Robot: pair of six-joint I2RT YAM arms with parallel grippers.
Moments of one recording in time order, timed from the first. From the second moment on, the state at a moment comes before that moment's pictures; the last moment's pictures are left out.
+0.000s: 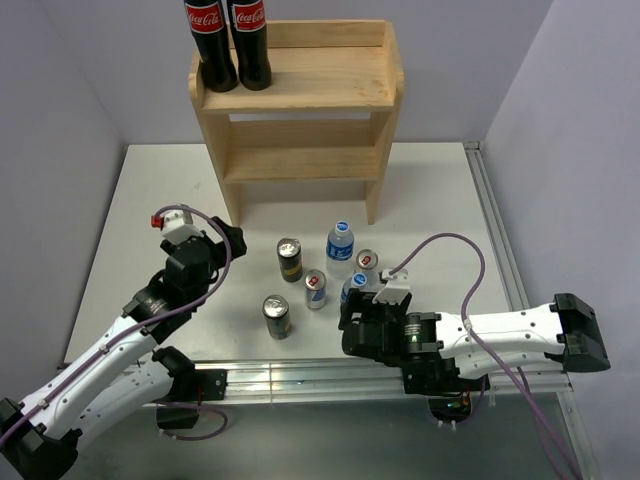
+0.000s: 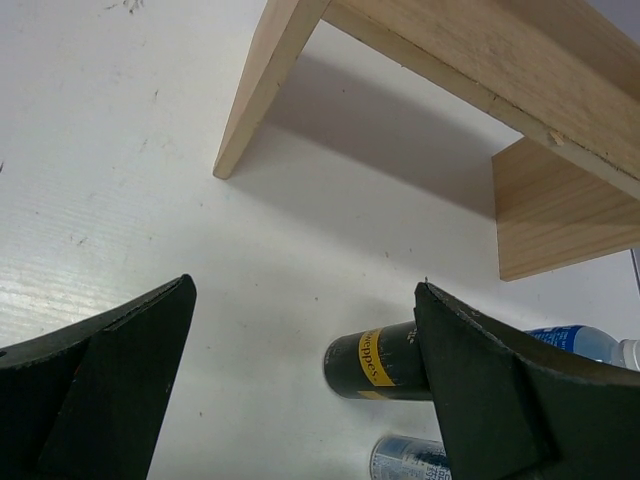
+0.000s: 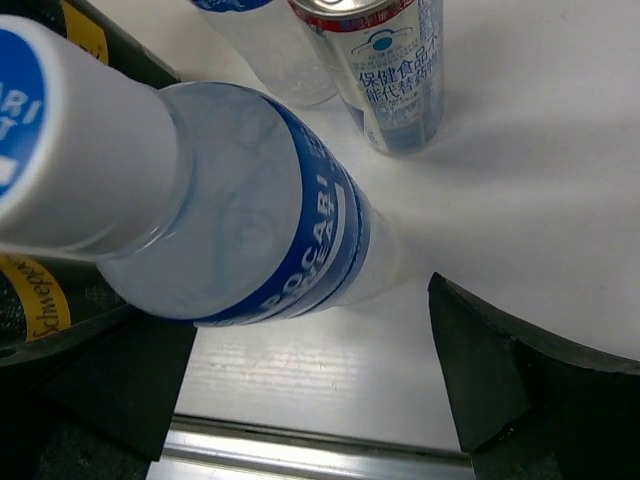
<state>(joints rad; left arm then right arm) -0.65 0.73 0.64 -0.24 -0.62 -0.72 1.48 1.02 0.62 -0.77 0.96 1.42</state>
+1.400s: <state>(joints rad) -0.66 0.72 0.54 -0.14 -0.63 -0.71 1.43 1.42 0.66 -0.70 1.18 1.51</state>
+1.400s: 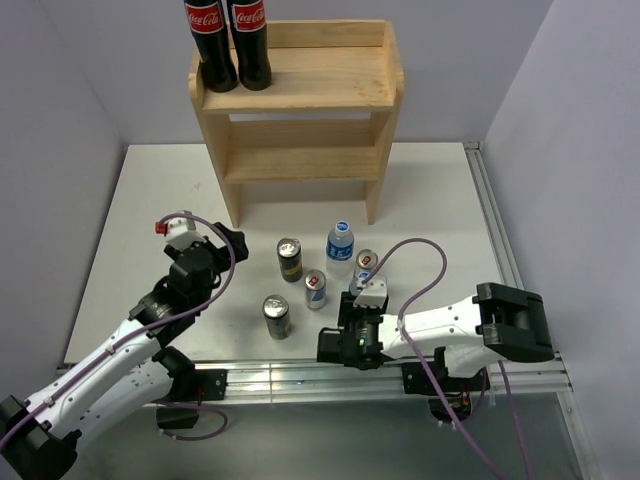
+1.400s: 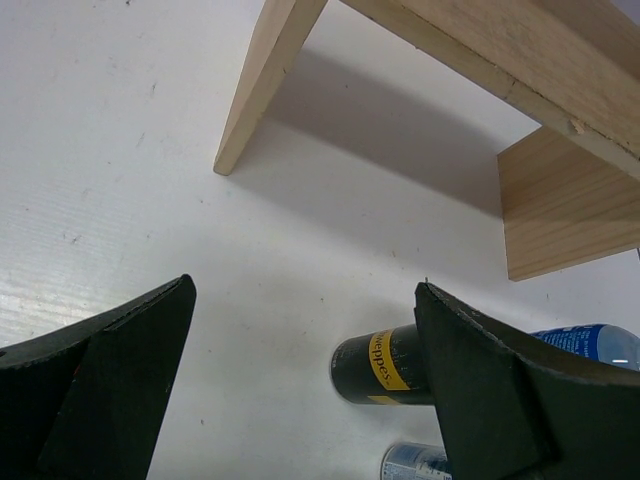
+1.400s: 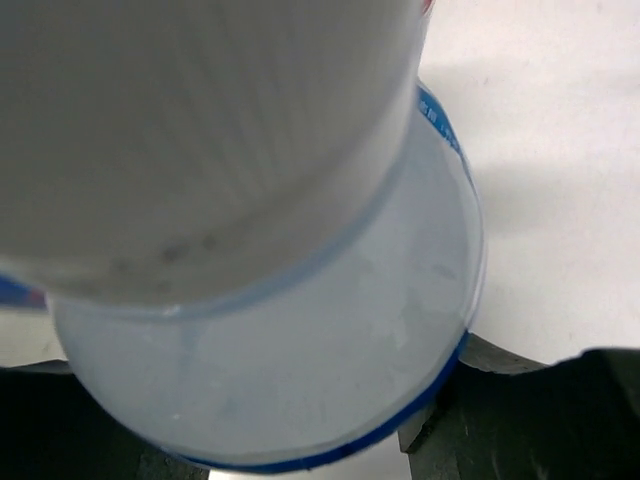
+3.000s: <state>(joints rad) -0.66 0.64 0.54 -0.12 -0.60 -0.69 0.73 1.78 2.44 -0.55 0.68 -0.25</state>
